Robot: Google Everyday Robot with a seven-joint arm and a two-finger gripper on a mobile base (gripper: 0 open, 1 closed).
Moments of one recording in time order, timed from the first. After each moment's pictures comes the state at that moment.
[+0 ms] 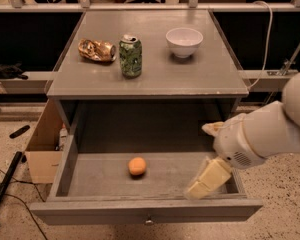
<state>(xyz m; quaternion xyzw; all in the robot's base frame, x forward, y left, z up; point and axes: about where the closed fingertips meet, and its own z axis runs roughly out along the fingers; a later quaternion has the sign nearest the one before) 0.403 -0.111 0.806 -0.52 0.80 0.18 0.25</state>
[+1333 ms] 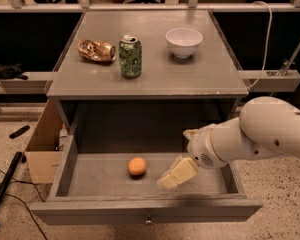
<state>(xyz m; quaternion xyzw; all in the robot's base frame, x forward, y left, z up) 0.447 -0.062 0.740 -0.47 0.81 0.22 0.28</state>
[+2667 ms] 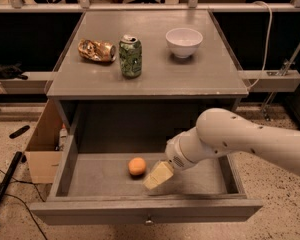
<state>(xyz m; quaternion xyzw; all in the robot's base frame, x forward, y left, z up) 0.483 -0.023 0.653 -0.47 0.82 0.21 0.23</state>
